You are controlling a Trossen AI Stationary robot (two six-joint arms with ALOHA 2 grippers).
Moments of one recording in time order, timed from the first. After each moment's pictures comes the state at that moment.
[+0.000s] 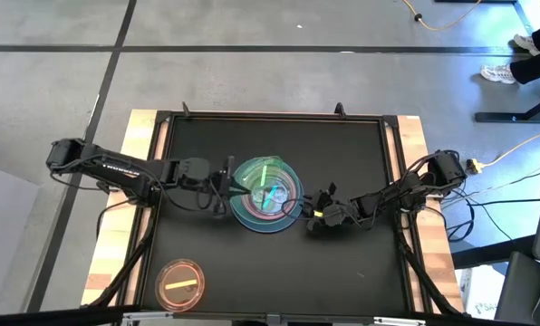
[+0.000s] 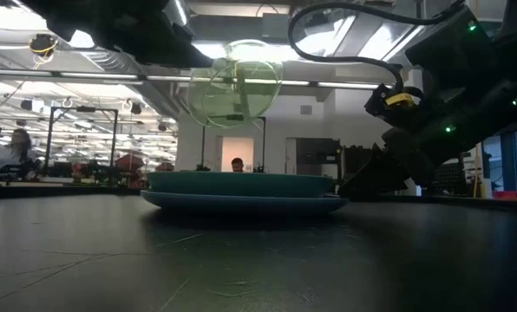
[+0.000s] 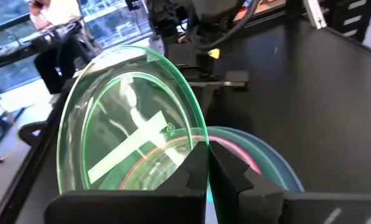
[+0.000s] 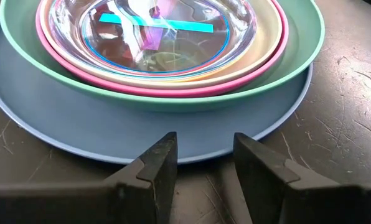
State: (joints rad) left arm -0.03 1.13 0.58 0.19 -0.02 0.29; right arm 0.29 1.68 0.45 0.54 0.59 0.39
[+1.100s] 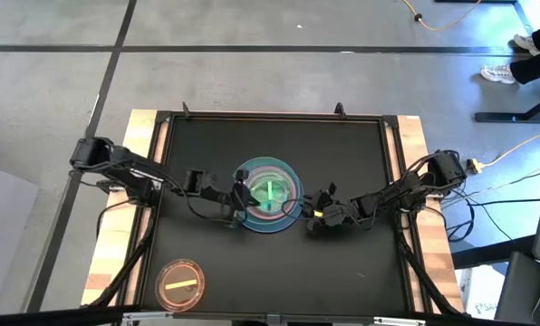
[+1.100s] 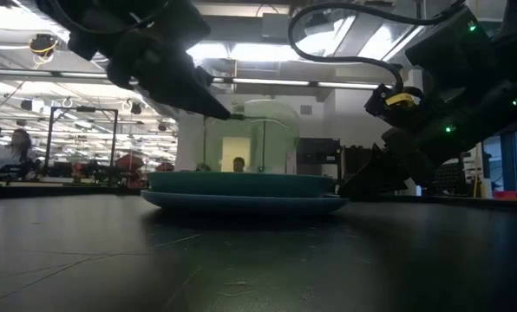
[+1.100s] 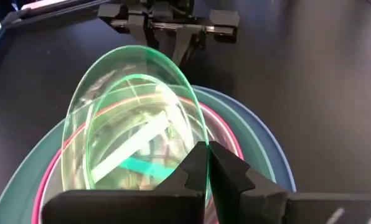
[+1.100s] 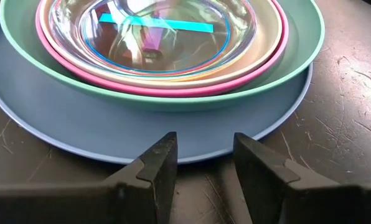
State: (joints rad) left arm -0.08 1.42 0.66 0.21 -0.04 0.17; right arm 0.29 1.68 0.45 0.54 0.59 0.39
